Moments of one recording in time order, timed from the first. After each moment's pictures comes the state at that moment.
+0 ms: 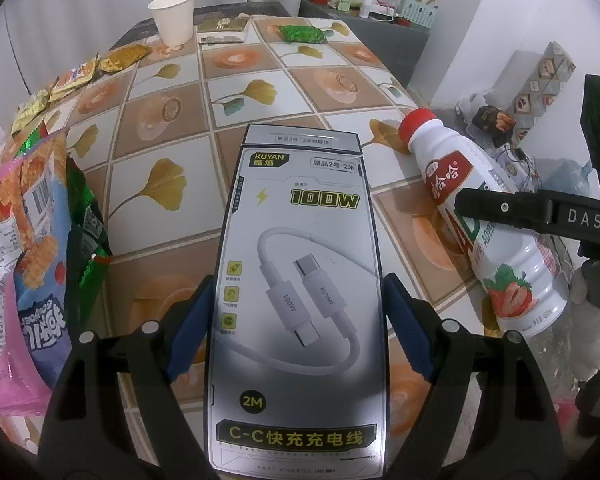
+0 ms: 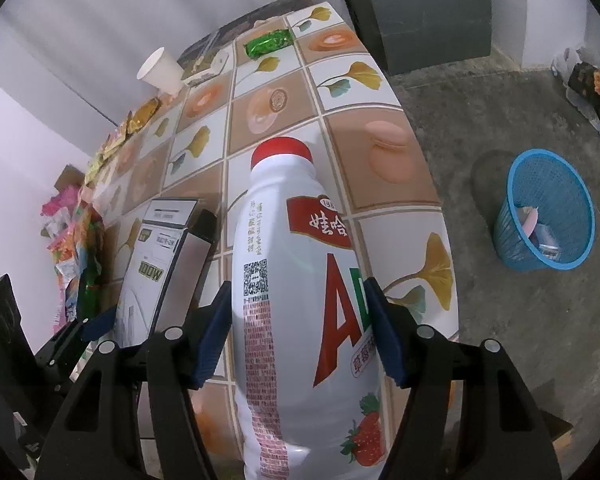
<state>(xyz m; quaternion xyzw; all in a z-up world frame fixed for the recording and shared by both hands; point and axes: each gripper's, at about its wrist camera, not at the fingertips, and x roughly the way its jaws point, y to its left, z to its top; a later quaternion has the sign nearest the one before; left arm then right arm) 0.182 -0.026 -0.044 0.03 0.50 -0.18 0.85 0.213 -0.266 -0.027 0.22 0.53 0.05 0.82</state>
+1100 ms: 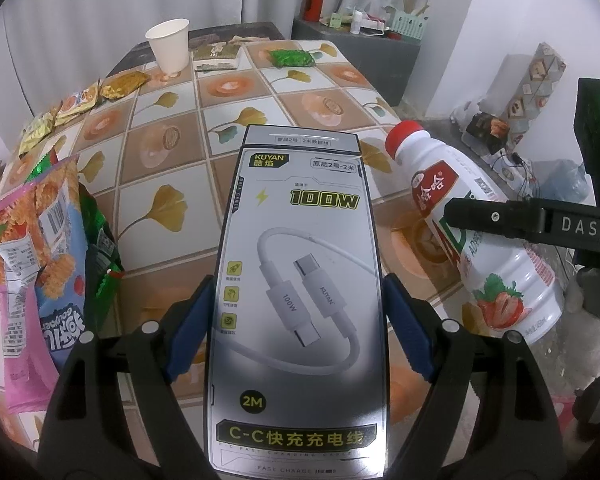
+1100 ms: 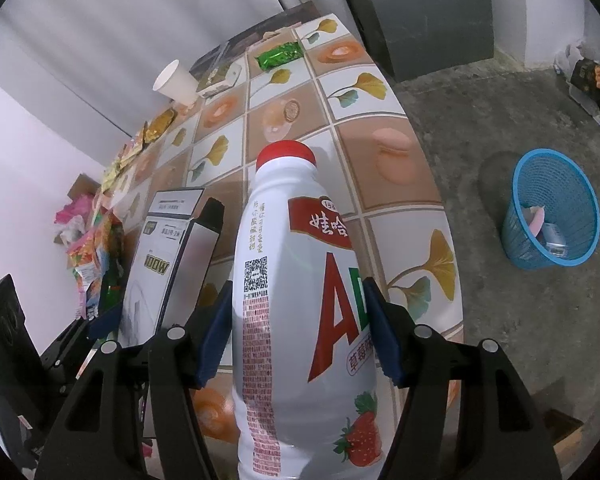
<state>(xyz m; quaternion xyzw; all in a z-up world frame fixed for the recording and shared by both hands) 0.169 -0.032 -0.025 0.04 0.47 -0.18 0.86 0.199 -0.267 -0.013 0.23 0.51 0.06 0.83</state>
